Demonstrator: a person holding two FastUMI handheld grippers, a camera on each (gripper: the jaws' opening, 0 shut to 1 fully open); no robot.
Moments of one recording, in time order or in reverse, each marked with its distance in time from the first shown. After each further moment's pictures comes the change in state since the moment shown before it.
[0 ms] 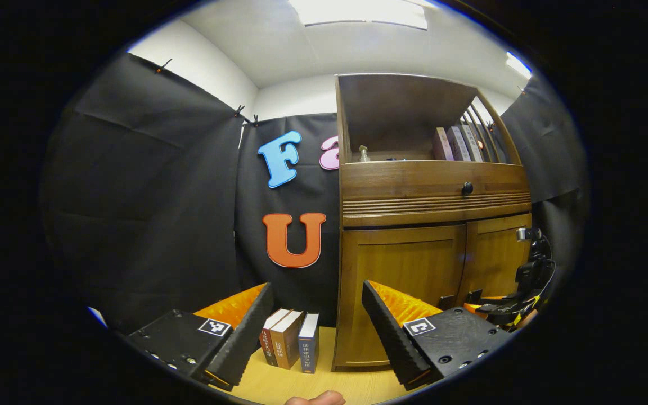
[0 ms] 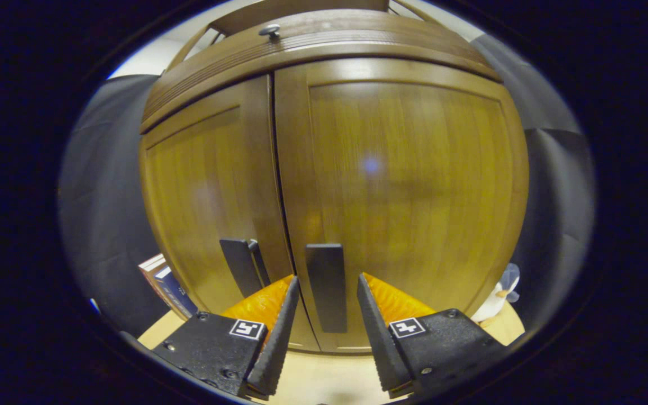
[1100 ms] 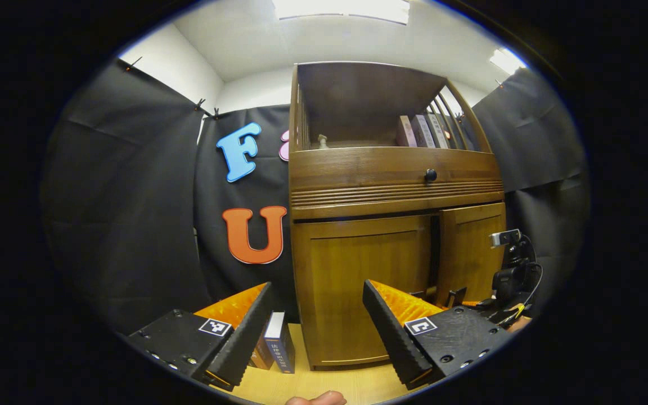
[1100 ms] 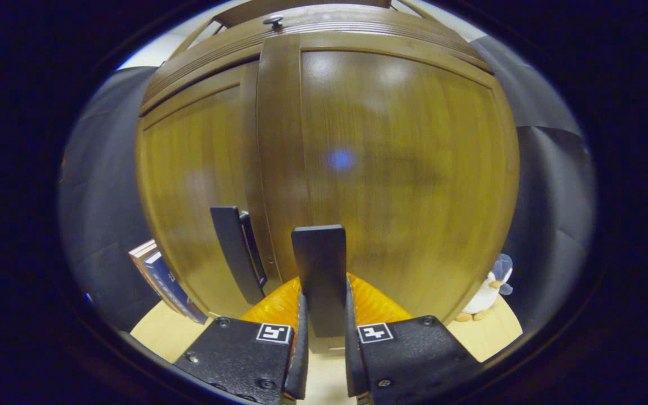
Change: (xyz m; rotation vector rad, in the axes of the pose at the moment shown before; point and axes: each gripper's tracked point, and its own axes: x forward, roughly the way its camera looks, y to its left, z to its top) left arm 0.022 -0.071 -0.006 0.033 0.029 -0.204; right arm -0.020 -0.012 -0.023 -0.046 0.007 -0.046
